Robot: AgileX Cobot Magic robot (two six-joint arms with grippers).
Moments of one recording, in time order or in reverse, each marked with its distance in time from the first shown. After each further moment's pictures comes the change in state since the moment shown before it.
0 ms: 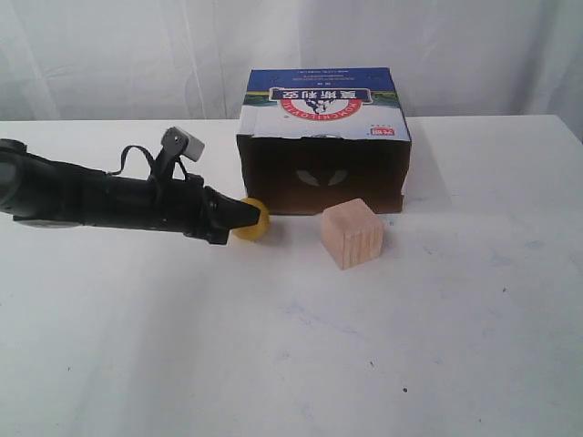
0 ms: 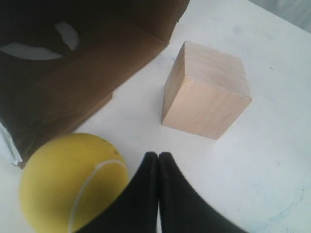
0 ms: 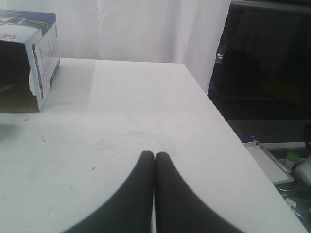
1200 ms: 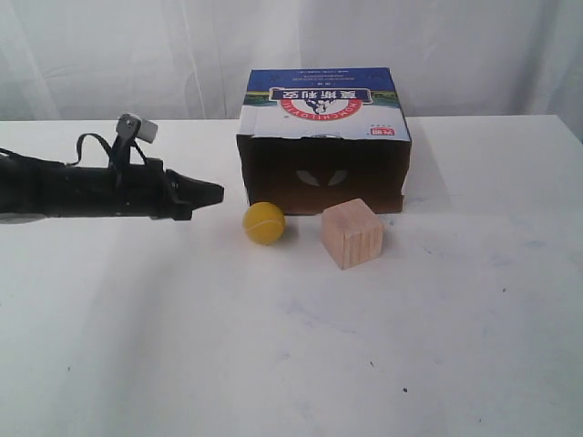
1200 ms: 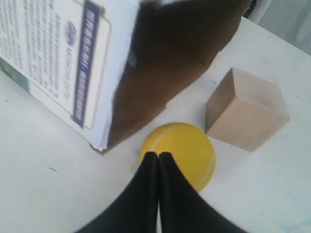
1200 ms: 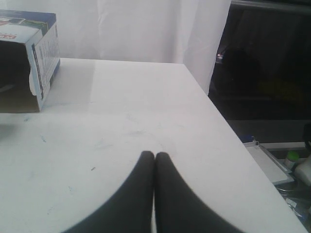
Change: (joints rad) left arm 0.123 0.022 -0.014 -0.025 0.069 -0.006; right arm 0.000 0.000 0.000 0.000 0.000 0.000
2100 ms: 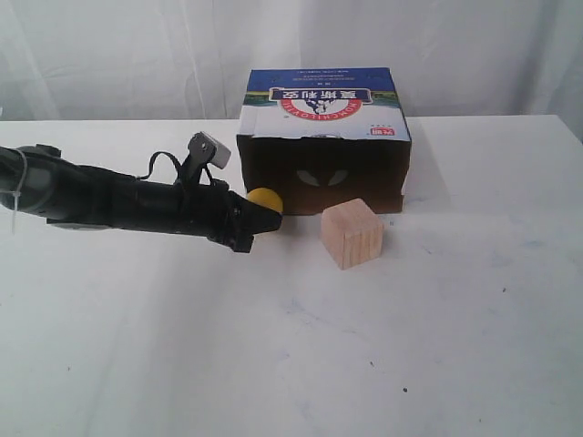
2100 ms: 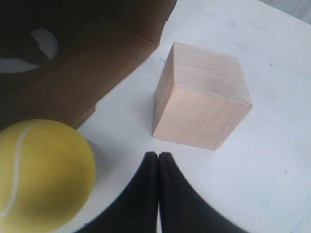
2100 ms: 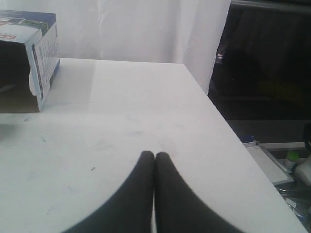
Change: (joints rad) left arm -0.184 0.039 -0.054 0.000 -0.091 0.042; right arm 0.000 0.000 0.000 0.000 0.000 0.000
